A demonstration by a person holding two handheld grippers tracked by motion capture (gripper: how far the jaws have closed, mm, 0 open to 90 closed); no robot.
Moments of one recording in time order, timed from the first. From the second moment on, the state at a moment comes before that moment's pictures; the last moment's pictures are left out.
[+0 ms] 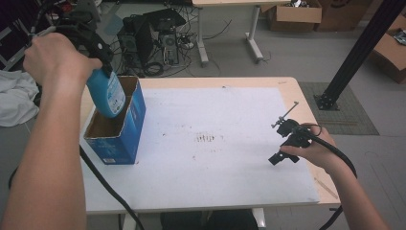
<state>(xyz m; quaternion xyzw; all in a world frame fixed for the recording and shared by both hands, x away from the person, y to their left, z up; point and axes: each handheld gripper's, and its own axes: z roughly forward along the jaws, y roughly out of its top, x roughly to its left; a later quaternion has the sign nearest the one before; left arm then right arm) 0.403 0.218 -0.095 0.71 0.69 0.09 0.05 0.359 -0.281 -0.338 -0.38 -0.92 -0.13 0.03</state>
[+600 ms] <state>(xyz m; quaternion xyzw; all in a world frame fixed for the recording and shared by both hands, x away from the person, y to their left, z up) 0.407 0.237 -0.117 0.68 0.72 0.09 0.06 0.361 -0.287 -0.344 -0.38 -0.92 -0.13 0.04</state>
